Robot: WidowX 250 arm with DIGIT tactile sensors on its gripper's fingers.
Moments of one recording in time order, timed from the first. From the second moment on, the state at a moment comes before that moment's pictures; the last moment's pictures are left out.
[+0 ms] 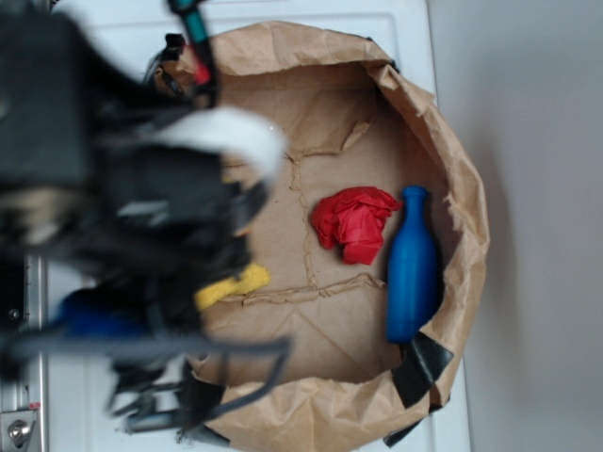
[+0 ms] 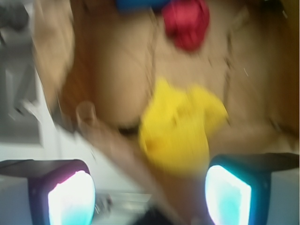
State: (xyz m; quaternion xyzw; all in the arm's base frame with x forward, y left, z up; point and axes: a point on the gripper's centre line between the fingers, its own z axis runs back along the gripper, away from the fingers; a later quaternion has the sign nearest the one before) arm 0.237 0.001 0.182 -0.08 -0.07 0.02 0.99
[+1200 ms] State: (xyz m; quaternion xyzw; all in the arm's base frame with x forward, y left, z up) arm 0.255 0.023 0.111 -0.06 -0.03 -0.03 1.00
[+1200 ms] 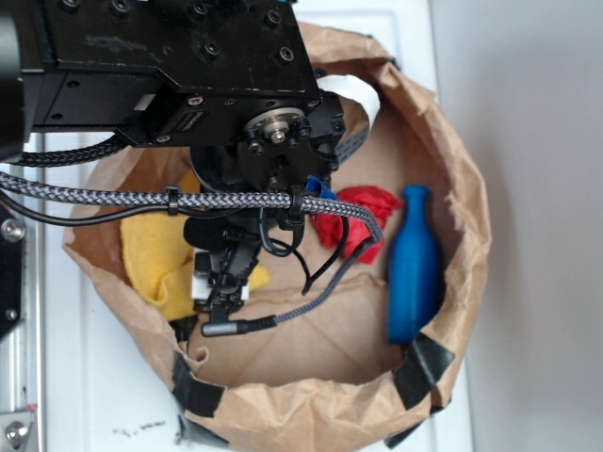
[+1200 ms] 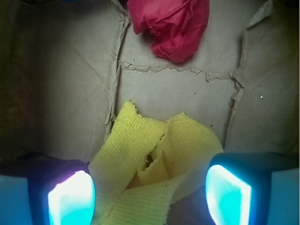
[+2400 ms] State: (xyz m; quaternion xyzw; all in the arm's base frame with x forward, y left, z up) arm 0.246 0.006 0.058 0.02 0.06 -0.02 1.00
